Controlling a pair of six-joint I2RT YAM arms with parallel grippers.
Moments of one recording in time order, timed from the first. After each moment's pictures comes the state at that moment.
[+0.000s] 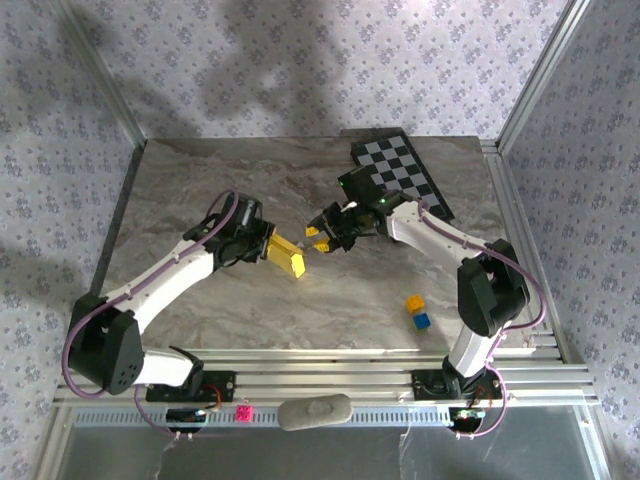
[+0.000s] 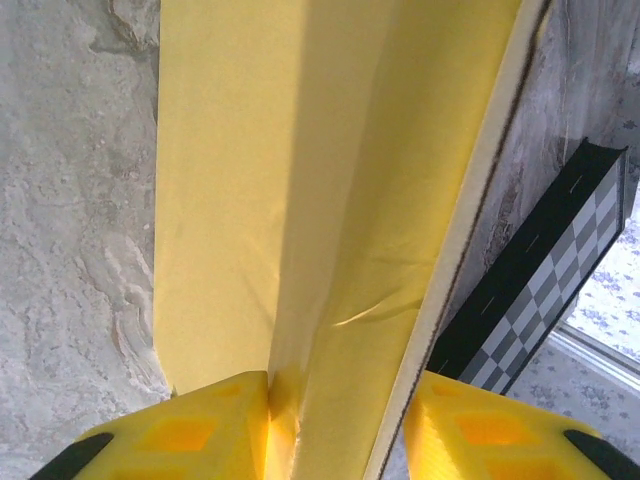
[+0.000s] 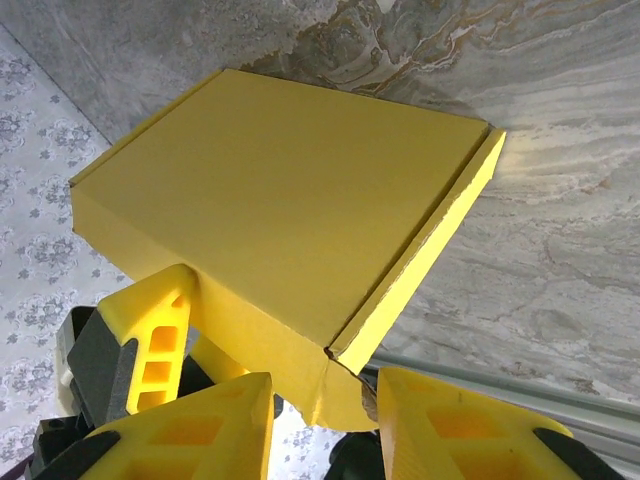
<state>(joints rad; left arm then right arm) -0.52 1.34 0.95 -0.48 0.03 -1.69 0.61 1.72 1.36 -0.57 -0.59 1.44</state>
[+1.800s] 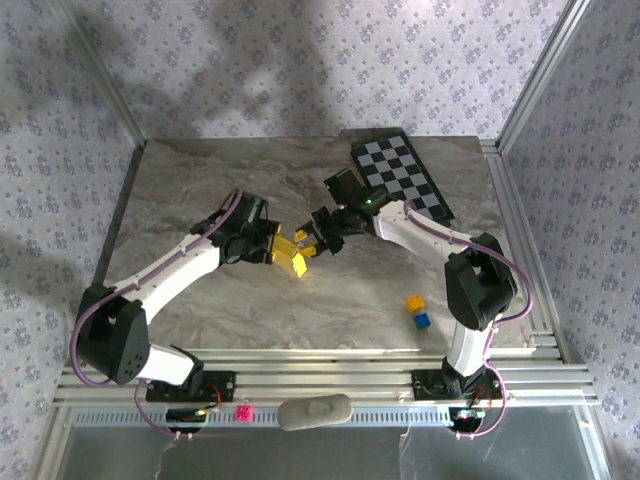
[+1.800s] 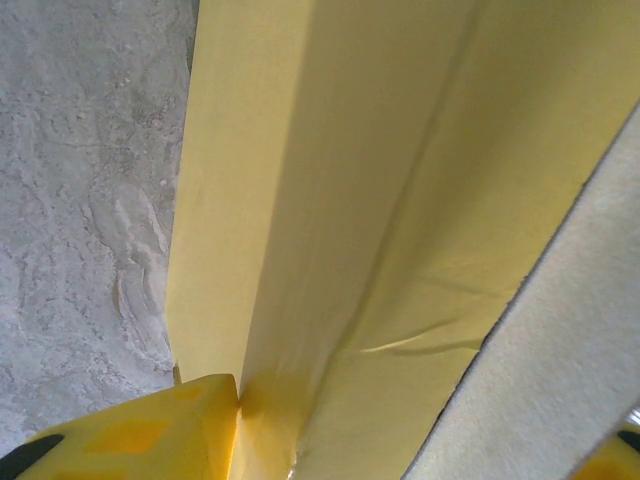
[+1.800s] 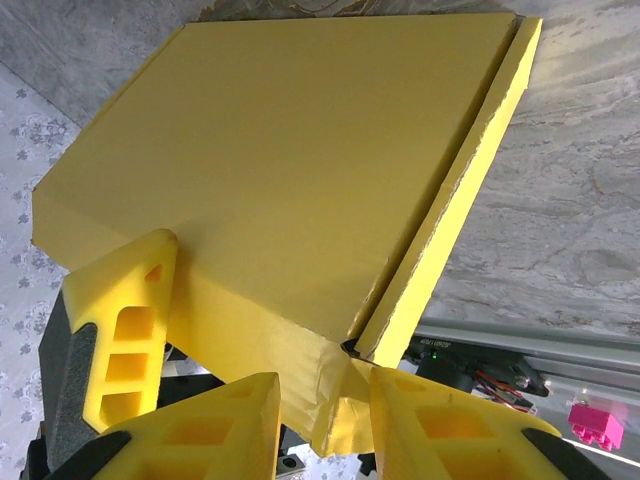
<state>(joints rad) -0.53 1.40 0.99 -0.52 0.08 -1.80 0.66 1.79 1.42 -0.57 -0.64 1.59</state>
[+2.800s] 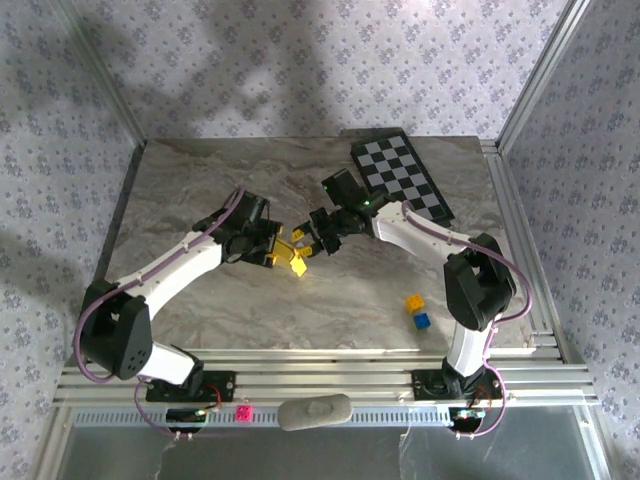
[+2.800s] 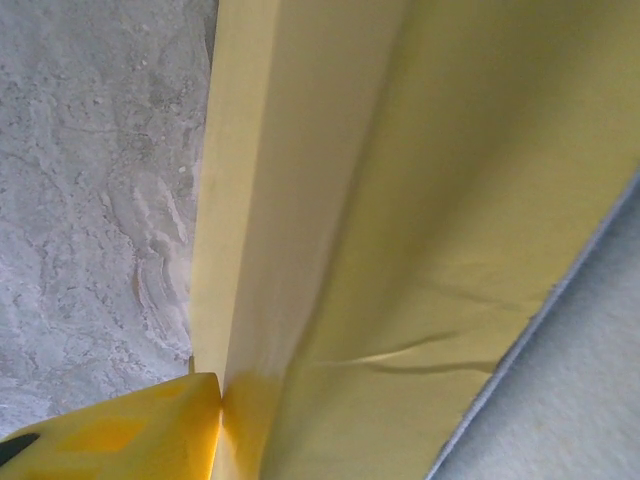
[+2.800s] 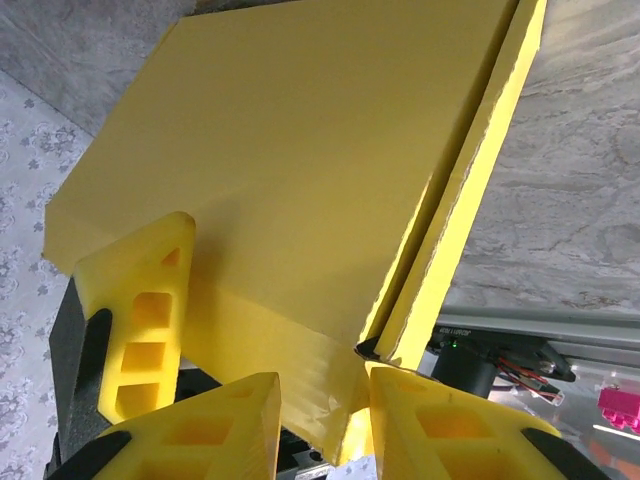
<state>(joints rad) -0.52 1.43 1.02 -0.56 0.12 -1.78 0.67 1.80 1.42 -0.54 -0.65 1.68</state>
